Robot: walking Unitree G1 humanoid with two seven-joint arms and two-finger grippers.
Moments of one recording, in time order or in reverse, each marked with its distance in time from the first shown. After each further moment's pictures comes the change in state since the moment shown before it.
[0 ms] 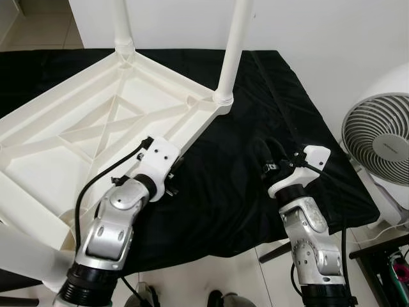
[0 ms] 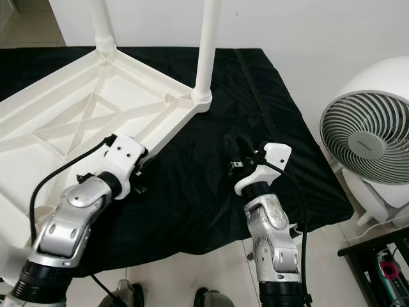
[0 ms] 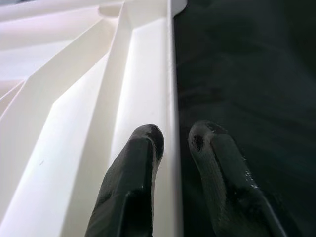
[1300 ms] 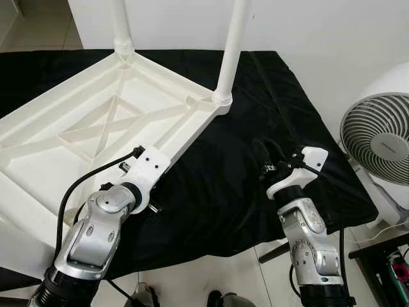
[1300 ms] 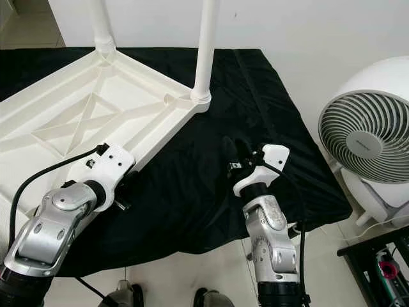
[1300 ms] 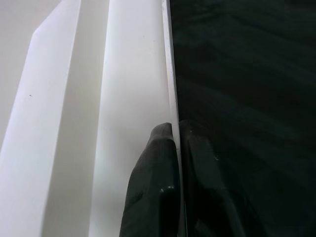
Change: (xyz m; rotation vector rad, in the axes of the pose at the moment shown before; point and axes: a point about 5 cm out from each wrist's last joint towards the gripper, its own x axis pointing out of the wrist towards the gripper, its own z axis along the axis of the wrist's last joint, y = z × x) left arm -0.010 0.000 -0.010 0.037 0.225 -0.063; right arm 0.000 0.000 -0.003 0.009 0.009 -0.008
